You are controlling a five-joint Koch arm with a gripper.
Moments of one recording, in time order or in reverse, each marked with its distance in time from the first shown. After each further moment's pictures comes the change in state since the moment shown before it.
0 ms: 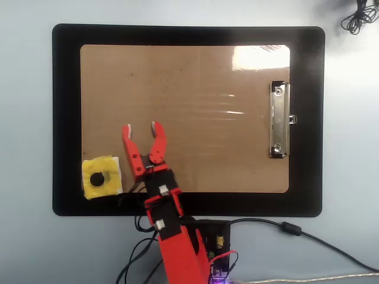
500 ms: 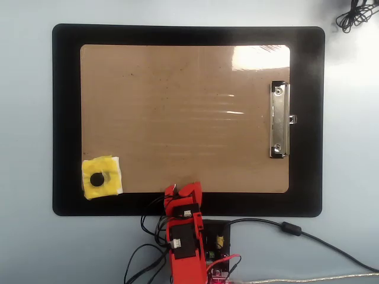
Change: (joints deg) arm 13.5 15.5 15.3 55.2 24.8
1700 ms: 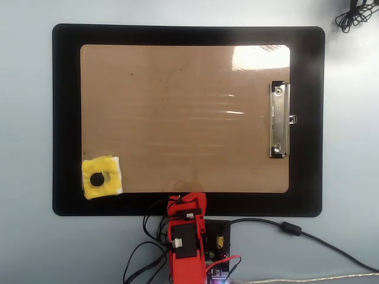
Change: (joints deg) arm 1.7 0.1 0.0 8.1 1.1
